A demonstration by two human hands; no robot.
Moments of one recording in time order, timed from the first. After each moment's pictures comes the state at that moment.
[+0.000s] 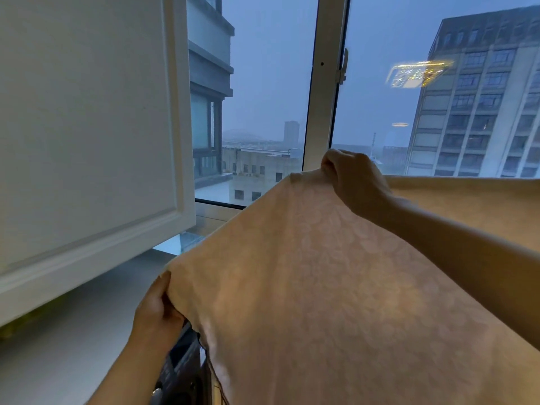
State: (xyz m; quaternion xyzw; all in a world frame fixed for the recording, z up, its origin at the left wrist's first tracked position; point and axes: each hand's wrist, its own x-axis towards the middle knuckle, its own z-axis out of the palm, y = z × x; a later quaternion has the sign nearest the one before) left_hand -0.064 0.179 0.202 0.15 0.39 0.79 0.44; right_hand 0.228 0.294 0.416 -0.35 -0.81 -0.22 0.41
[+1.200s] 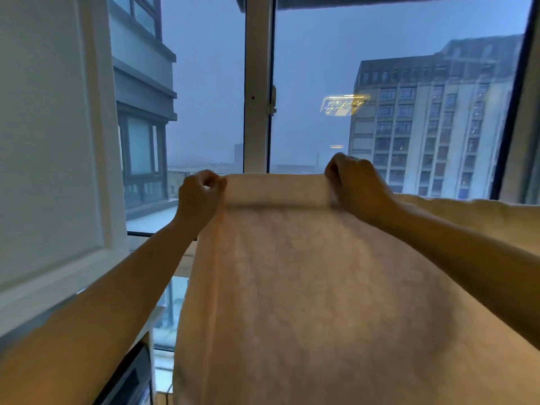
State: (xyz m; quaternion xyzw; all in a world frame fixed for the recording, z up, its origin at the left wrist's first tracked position) left_hand 0.060 0.293 0.417 0.60 0.48 0.63 -0.02; right_hand 0.338 0.278 0.454 -0.47 -0.76 -0.23 0.39
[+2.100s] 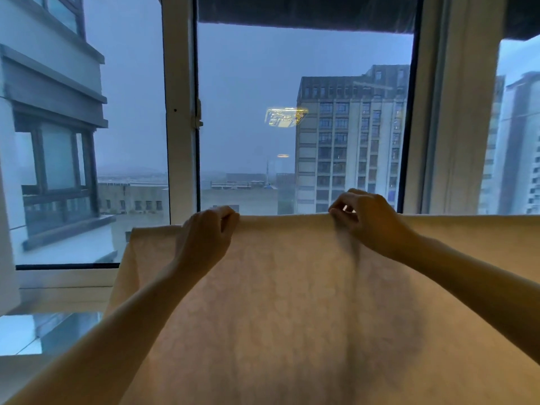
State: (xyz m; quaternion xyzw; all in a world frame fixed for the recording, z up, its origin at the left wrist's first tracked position) left_hand 0.200 0.299 0.398 0.74 0.39 0.53 -0.14; right_hand 0.488 0.233 0.436 -0.52 -0.75 -0.23 0.34
